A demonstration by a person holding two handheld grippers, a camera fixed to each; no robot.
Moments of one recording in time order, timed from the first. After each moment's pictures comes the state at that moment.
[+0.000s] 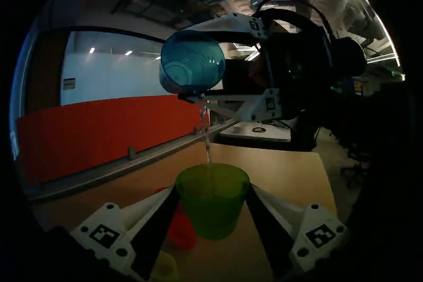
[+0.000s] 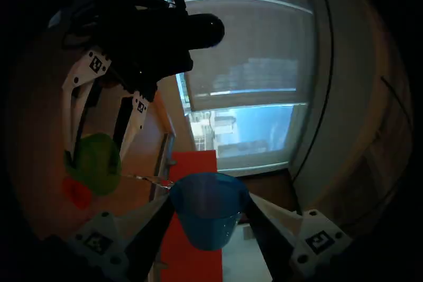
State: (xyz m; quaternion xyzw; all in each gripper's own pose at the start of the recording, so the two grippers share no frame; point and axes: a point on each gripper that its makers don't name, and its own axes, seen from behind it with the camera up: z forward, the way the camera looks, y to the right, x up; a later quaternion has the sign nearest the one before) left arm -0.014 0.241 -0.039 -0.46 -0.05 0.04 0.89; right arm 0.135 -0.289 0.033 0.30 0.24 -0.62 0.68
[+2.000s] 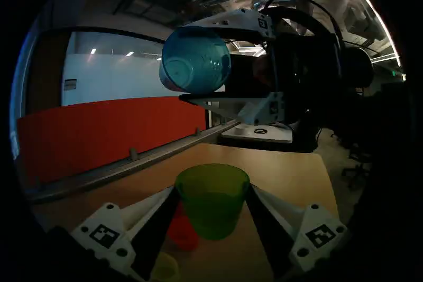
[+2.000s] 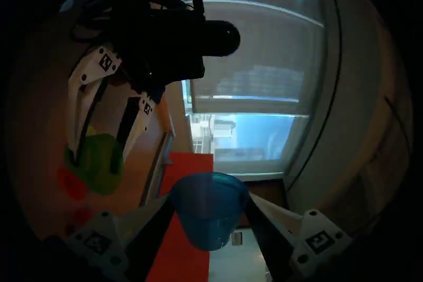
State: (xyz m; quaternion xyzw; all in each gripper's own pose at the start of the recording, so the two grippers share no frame) left arm -0.011 0.242 -0.033 -0.45 -0.05 0.04 0.89; right arm 0.138 -0.297 0.026 0.29 0.26 -0.65 0.65
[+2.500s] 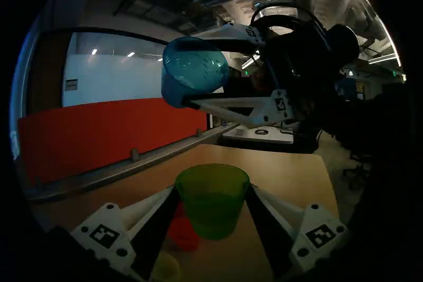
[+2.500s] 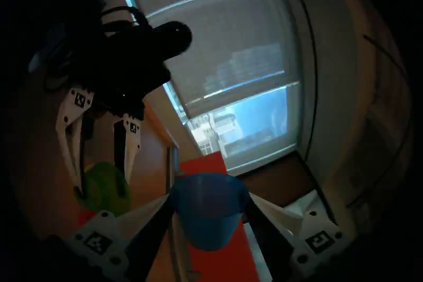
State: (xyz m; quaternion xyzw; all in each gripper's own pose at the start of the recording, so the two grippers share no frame) left arm -0.007 0.239 -0.033 -0.45 -0.05 0.04 0.89; right arm 0.135 -0.294 0.030 0.34 0.20 -0.51 0.76
